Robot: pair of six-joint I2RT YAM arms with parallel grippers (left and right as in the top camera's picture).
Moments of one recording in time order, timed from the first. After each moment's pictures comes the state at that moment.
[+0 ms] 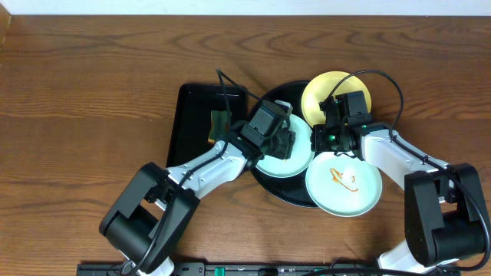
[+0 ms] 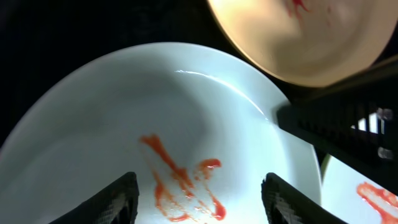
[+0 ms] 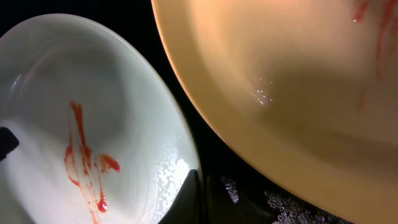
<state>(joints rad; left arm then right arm) -0.67 1.81 1.00 -0.08 0.12 -0.38 0.22 1.76 0.89 -0.29 -0.31 0.25</state>
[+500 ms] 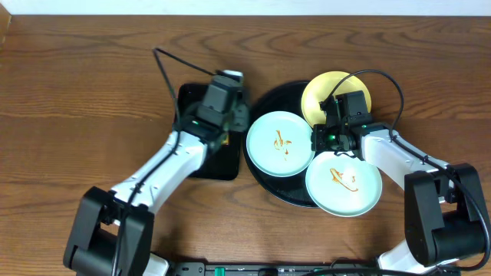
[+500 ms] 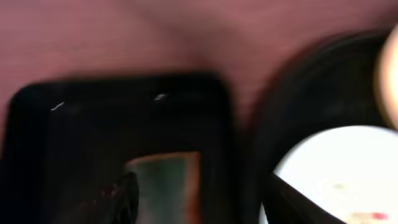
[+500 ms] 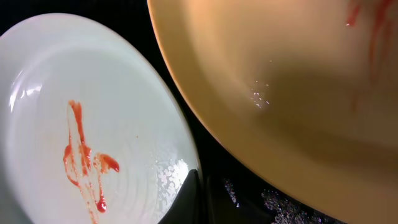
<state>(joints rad) -0.41 1.64 1.01 -0.25 -0.12 -0.22 0.22 1.76 0.89 -0.29 -0.30 0.26</state>
